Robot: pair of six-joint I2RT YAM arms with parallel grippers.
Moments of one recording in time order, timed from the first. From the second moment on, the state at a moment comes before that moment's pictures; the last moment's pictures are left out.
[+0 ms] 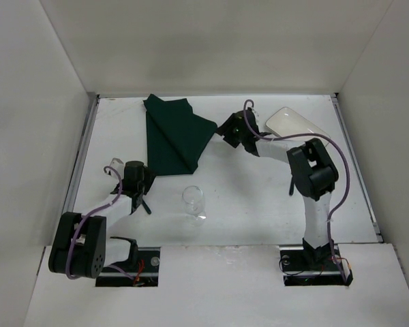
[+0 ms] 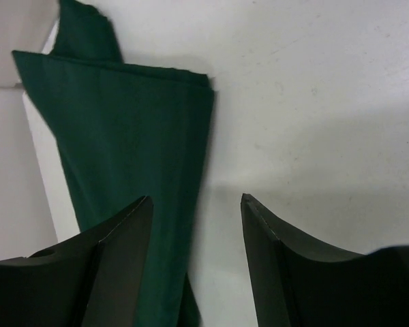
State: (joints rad) left arm -0.17 1.23 0.35 0.15 -0.24 -1.16; right arm 0.47 2.06 1.34 0.16 0.04 1.04
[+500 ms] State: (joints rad) left arm -0.15 1.29 0.35 0.26 -0.21 -1.23; right arm 0.46 2.29 1.70 -0.09 -0.01 1.18
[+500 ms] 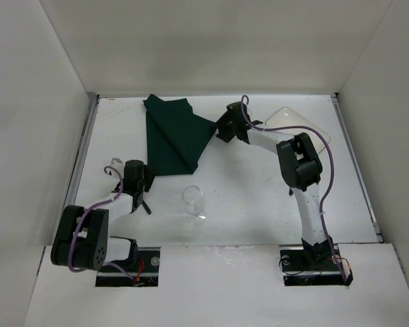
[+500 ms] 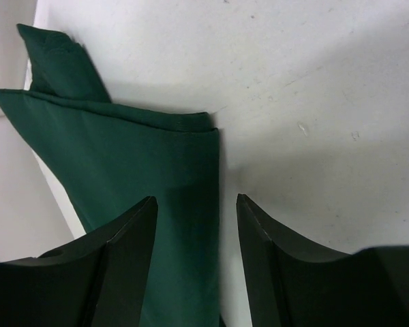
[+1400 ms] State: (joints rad) left arm -0.15 1.31 0.34 0.32 -0.20 -1.28; right arm 0.46 2.43 1.91 -0.24 -0.03 1.24
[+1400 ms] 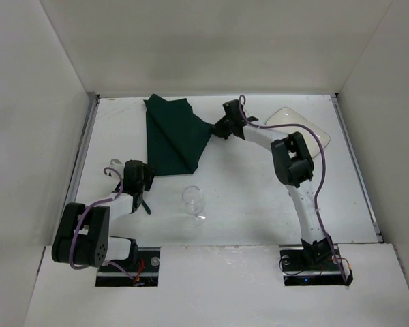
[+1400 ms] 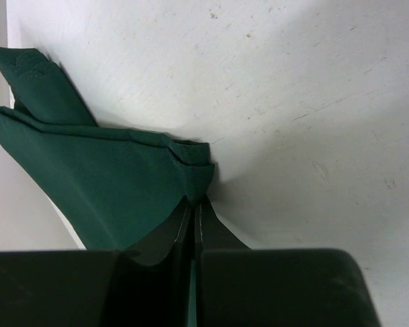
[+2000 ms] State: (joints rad) left arm -0.15 1.47 0.41 0.37 -0.22 -1.32; right arm 0.46 2.37 1.78 -0.13 -0.03 1.17
